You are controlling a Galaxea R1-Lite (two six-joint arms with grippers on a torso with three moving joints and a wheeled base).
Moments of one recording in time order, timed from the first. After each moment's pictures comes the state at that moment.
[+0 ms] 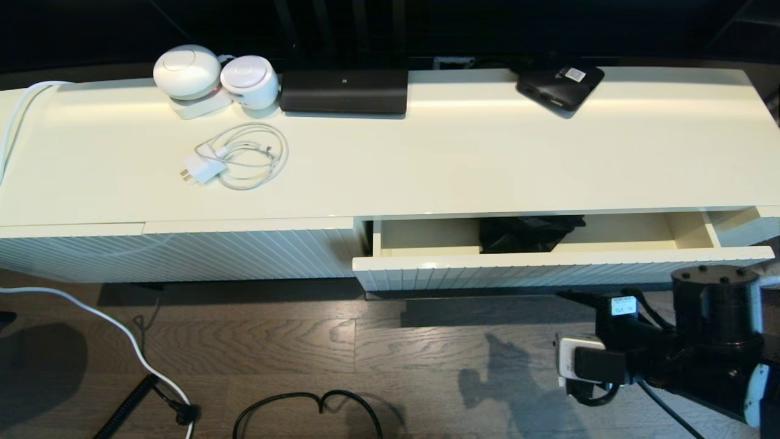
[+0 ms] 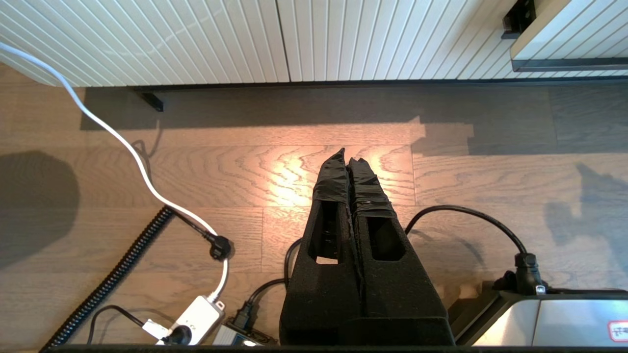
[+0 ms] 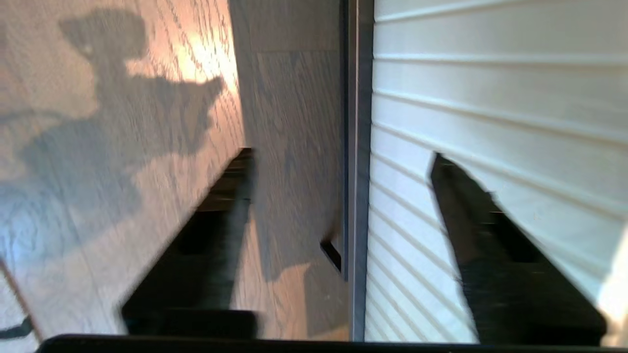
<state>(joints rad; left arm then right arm) 0.00 0.00 0.00 -0.01 0.00 -0.01 0.36 1.59 -0.40 -0.71 0.00 -1.33</state>
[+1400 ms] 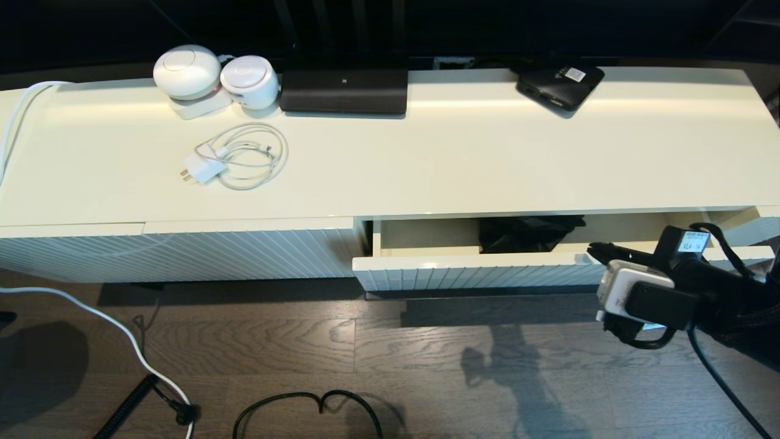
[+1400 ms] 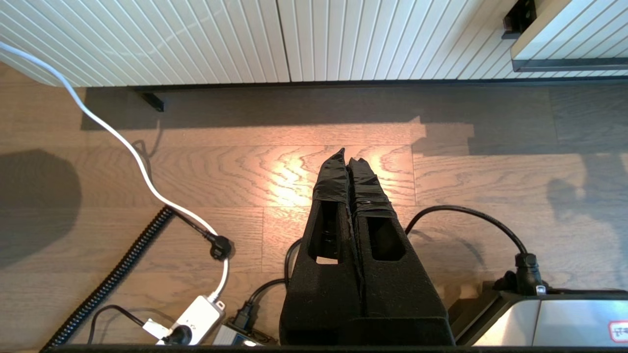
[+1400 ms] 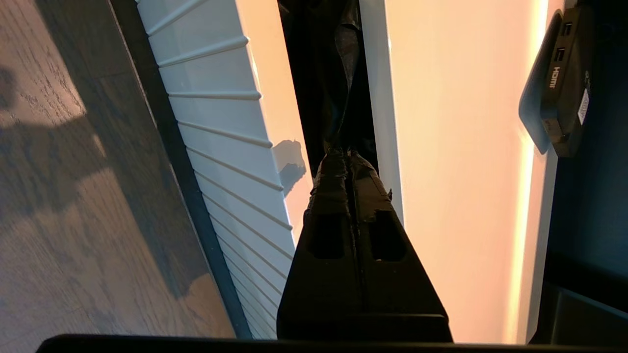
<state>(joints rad) 0.00 0.00 0.00 -0.01 0.00 -0.01 0.34 1.40 -0.53 -0.71 -0.04 -1.29</state>
